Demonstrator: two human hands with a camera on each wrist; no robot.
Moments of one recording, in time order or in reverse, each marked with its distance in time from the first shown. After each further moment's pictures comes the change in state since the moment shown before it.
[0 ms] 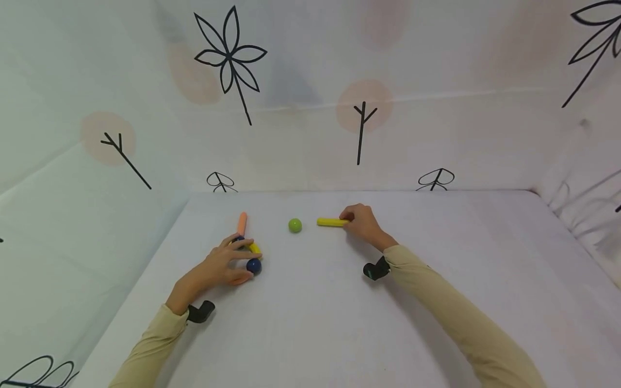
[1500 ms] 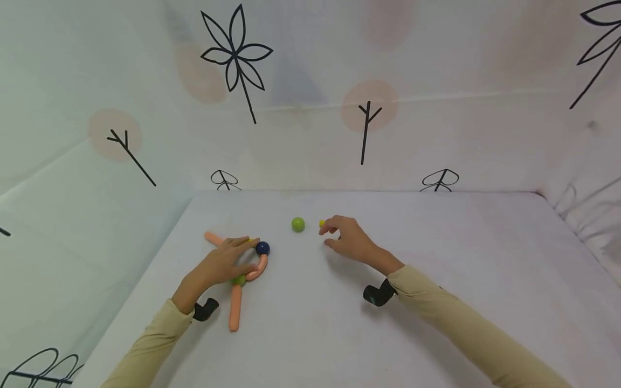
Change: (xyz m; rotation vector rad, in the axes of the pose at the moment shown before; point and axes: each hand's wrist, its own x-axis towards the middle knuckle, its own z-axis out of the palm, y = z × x) left_hand -0.003 0.009 -0.008 0.088 -0.026 -0.077; right_hand -0.039 -0.064 0.010 0.046 -0.071 -0.249
